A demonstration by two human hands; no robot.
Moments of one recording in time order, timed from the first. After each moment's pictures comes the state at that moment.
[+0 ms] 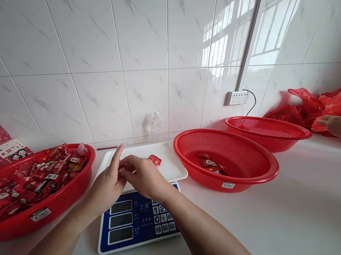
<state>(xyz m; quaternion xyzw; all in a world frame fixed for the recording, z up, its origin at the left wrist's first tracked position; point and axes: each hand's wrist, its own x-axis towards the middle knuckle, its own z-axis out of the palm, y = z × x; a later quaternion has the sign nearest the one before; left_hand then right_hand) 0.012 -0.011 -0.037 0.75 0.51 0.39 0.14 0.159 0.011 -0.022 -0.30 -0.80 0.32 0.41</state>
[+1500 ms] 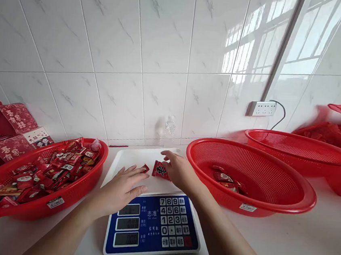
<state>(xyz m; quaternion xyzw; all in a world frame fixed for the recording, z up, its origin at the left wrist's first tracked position) 0.003 -0.013 -0.034 0.83 0.52 0.17 0.14 0.204 0.054 -0.027 -0.50 -0.80 0.10 0.31</state>
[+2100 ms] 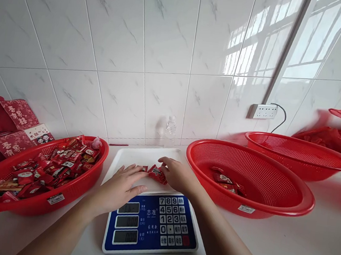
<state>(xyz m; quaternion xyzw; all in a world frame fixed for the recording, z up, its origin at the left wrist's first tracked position) 0.003 -0.013 -0.032 0.83 0.53 0.13 0.10 0.201 0.056 -0.038 -0.49 -0.82 0.14 0.25</state>
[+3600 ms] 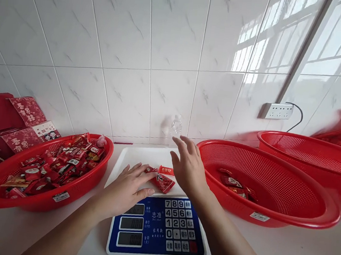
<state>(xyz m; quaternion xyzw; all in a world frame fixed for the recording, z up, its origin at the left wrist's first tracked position) 0.007 -0.015 -0.035 0.84 0.52 0.15 0.08 0.196 0.051 -0.027 -0.49 -0.75 -0.05 0.44</state>
